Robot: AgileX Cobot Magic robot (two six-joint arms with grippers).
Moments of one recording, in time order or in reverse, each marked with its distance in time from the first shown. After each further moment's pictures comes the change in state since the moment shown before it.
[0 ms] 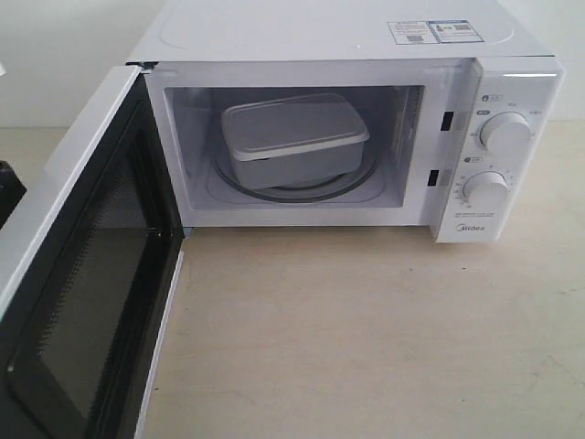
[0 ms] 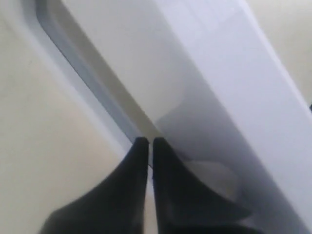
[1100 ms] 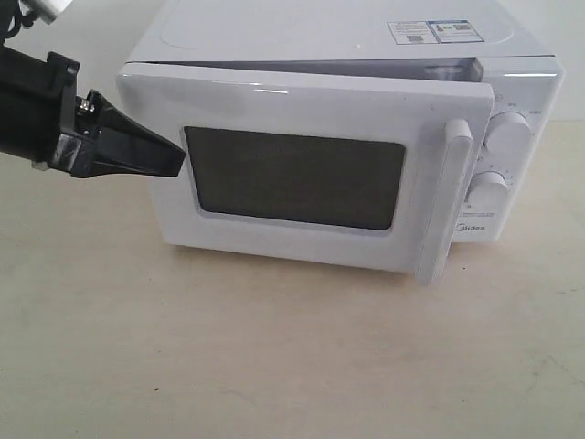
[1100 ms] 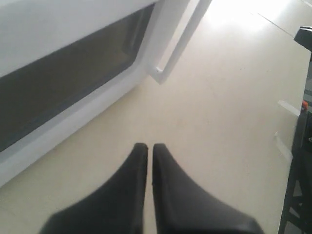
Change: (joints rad) left arm -0.189 0.034 0.000 -0.403 -0.213 0.372; right arm 0.000 0.000 0.000 0.000 0.000 0.000
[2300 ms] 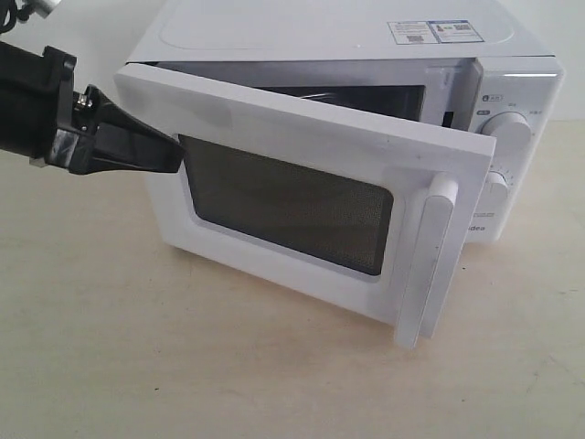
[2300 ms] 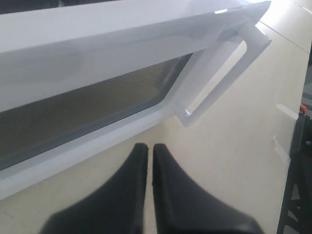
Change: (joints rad) left arm -0.002 -0.012 0.000 -0.006 0.002 -0.005; right arm 0.000 0.542 -0.575 -1.470 -1.053 2.027
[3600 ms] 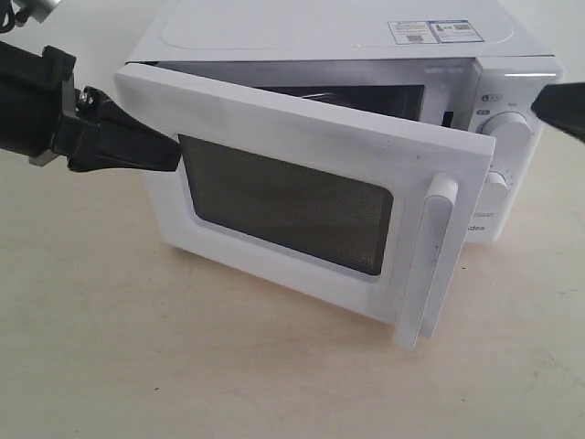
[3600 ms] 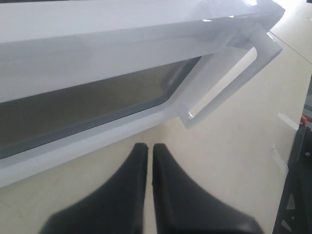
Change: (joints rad) left arm 0.000 0.000 0.000 0.009 -0.024 -0.080; right arm 0.001 0.344 0.069 0.091 0.146 0.023
